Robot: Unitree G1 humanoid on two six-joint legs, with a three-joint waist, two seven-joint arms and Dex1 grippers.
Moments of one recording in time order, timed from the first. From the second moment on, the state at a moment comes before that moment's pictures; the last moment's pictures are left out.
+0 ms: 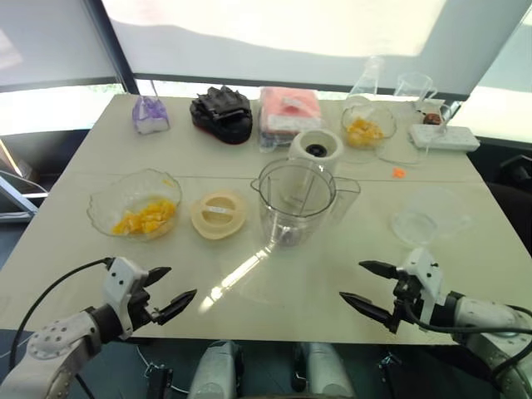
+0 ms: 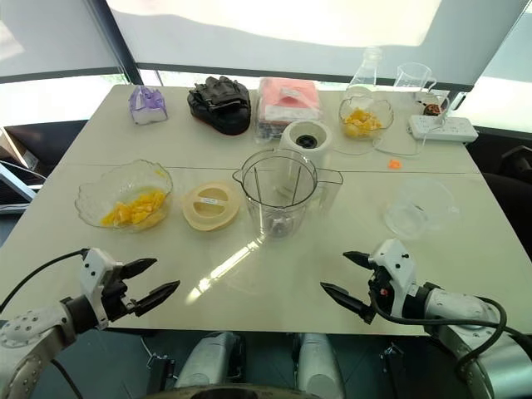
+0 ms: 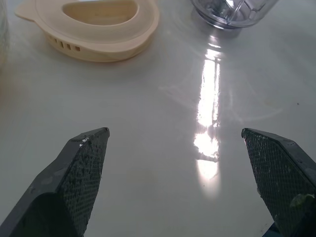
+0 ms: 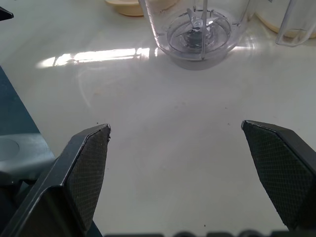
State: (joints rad) left arm 0.41 0.62 0.26 -0.47 -0.51 0.45 -0.76; right arm 0.34 -0.73 -0.21 -0.57 0.52 0.53 0.80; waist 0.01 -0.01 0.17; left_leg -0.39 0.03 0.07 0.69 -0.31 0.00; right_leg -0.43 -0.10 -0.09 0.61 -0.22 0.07
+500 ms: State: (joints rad) left arm 0.36 0.63 0.27 -0.47 -0.54 0.47 -0.75; right arm 0.34 -0.70 -0.19 -0.59 0.52 0.54 0.75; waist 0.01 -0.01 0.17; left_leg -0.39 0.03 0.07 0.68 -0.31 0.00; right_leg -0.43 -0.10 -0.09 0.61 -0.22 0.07
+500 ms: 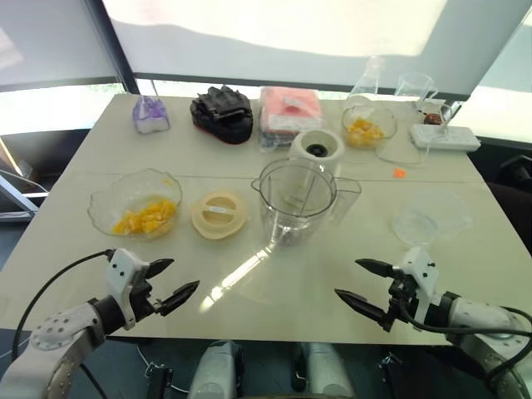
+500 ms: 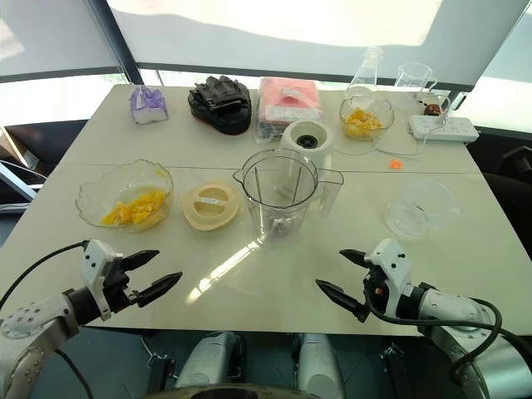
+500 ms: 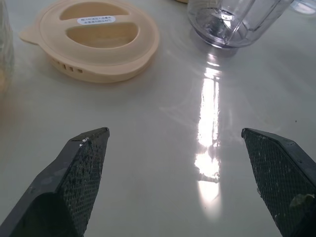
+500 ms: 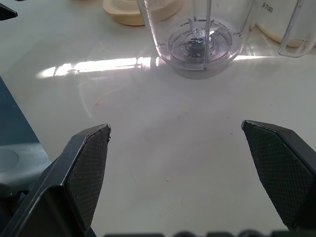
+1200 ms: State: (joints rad) left arm 0.04 0.89 0.34 -0.33 -0.61 0.56 -0.89; right arm 0.15 -0.86 -0.27 -0.87 0.80 0.77 0.71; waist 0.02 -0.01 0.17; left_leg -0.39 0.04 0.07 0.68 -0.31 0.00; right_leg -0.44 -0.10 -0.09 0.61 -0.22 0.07
